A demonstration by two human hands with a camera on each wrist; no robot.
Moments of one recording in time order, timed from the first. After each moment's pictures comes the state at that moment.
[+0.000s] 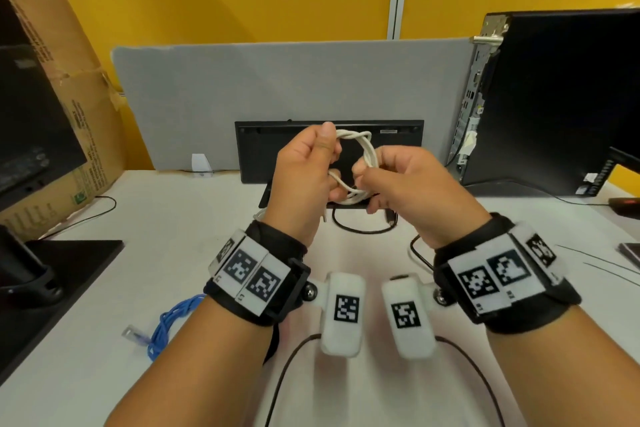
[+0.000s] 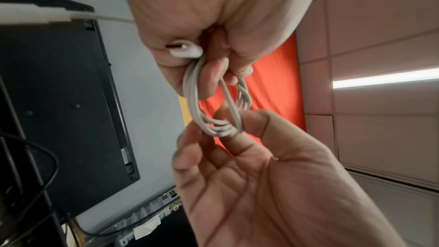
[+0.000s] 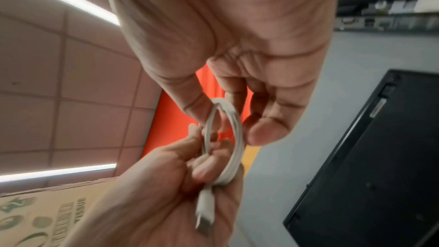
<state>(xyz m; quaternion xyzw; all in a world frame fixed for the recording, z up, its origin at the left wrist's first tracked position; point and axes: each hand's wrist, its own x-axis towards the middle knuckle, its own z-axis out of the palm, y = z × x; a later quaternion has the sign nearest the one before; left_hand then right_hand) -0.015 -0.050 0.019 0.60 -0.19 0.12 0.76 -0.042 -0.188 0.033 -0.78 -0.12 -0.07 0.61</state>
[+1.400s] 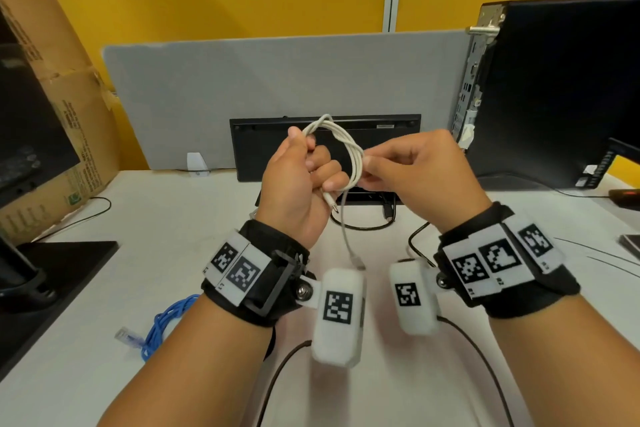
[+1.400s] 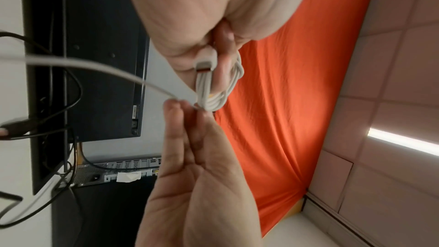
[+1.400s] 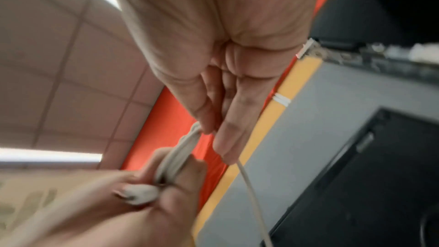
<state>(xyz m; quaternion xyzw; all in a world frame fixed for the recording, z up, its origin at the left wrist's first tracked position) -0.011 -0.054 0.018 0.34 -0.11 -0.03 0.93 -0.032 -0.205 0.027 -0.79 -0.13 -0.19 0.57</state>
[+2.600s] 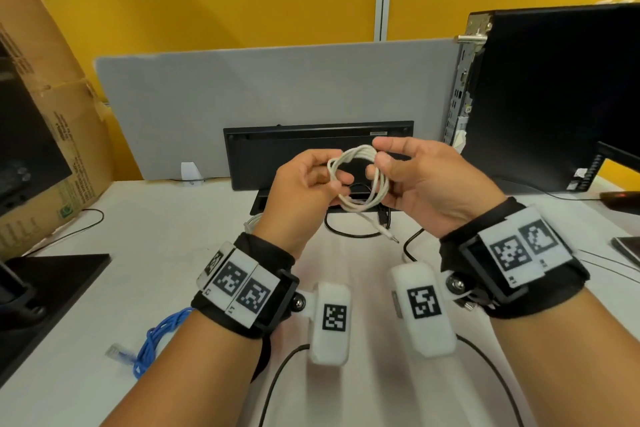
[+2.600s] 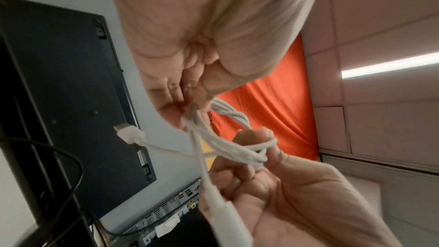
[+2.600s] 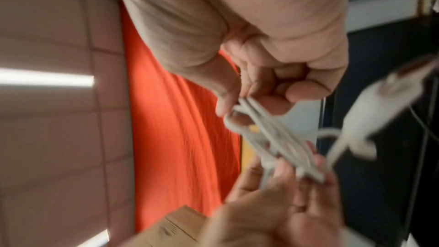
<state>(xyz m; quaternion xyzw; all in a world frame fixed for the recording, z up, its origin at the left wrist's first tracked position) -0.008 -0.051 0.005 0.69 -0.18 0.07 0.70 -0.036 -0.211 0.041 -0.63 -0.03 -0.02 0.77</state>
